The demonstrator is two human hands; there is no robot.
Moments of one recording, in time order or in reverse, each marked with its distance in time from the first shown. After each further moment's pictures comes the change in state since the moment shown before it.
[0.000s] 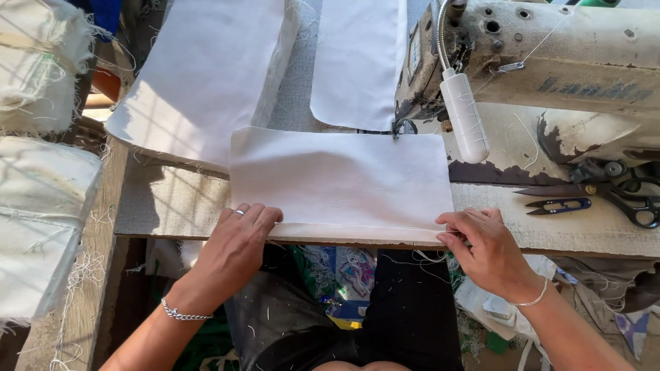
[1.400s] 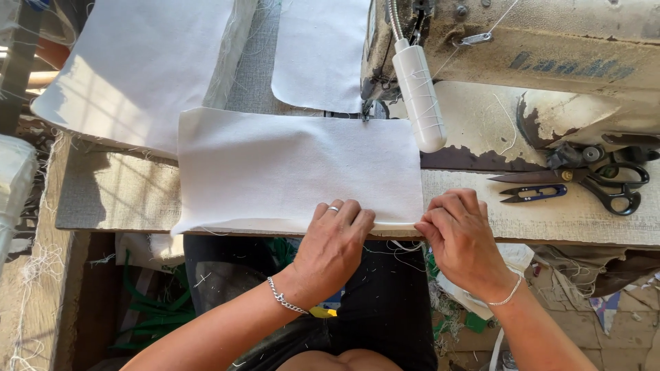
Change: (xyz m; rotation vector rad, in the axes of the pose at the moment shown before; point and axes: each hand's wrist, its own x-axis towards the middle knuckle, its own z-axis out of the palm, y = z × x) left_hand 0.088 0.172 0.025 -0.153 0.160 0.158; right_hand -0.012 0.007 0.001 -0.125 0.089 -0.035
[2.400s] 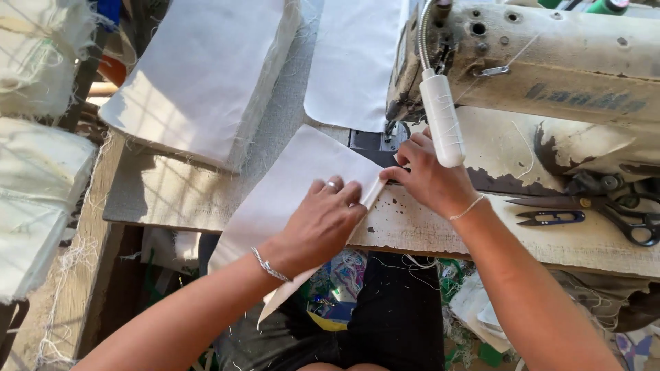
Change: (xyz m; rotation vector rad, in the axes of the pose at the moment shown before) left_hand 0.014 -0.056 -0.037 -0.031 -0.200 0.058; right_hand 0.135 0.014 0.043 -0.025 -0.184 -0.027
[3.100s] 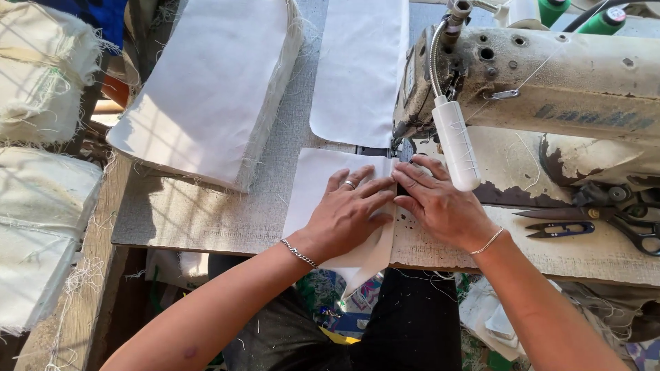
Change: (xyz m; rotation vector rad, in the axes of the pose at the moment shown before) left_hand 0.039 -0.025 0.027 -0.079 0.243 0.010; right_hand -0.017 -0.007 -0.012 -0.108 -0.013 -0.189
